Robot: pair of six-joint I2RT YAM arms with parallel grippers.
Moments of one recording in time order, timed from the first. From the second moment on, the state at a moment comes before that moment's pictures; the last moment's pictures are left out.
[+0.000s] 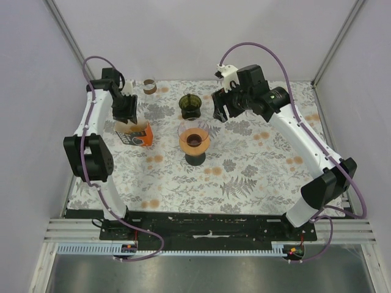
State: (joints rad) left arm 0.05 1.91 1.88 -1.14 0.16 0.16; right arm 0.51 1.63 1.77 -0.82 -0.20 -0.06
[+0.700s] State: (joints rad) left arm 0.02 1.83 1.60 -0.88 0.10 -0.06; right arm 0.51 1.63 1.77 -0.82 -0.20 -0.06
